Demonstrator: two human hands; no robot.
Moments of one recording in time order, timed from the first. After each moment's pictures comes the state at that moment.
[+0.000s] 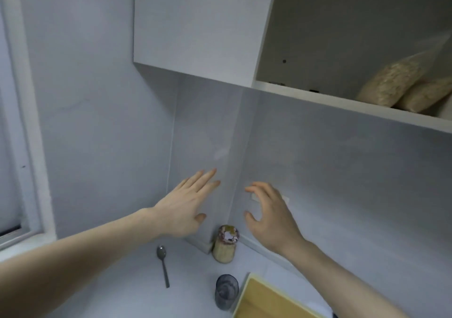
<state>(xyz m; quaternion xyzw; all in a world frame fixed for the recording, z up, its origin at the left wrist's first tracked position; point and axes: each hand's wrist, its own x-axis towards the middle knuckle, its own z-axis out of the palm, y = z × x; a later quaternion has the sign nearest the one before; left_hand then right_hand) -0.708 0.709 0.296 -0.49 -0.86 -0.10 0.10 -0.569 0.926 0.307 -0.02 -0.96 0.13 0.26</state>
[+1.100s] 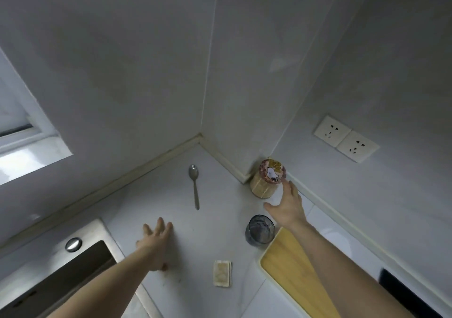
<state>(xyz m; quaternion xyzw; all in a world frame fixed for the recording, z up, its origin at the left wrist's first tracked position) -0.737 0.643 -0.118 -0.12 -0.93 -0.02 -0.36 -0.716 1.016 0.014 -0.26 -0.93 0.27 -0.05</state>
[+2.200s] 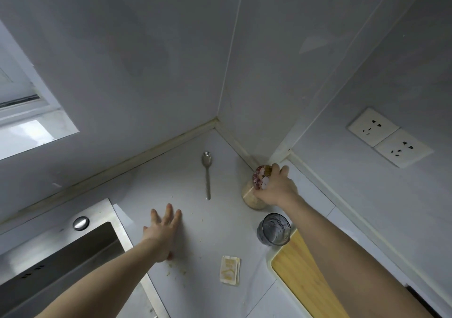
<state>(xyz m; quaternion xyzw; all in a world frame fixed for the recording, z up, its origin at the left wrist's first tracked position) -0.734 0.654 -0.098 -0.12 -0.92 0.01 -0.38 -0.799 0.975 -0.009 -0.18 -0.96 0.12 -0.18</state>
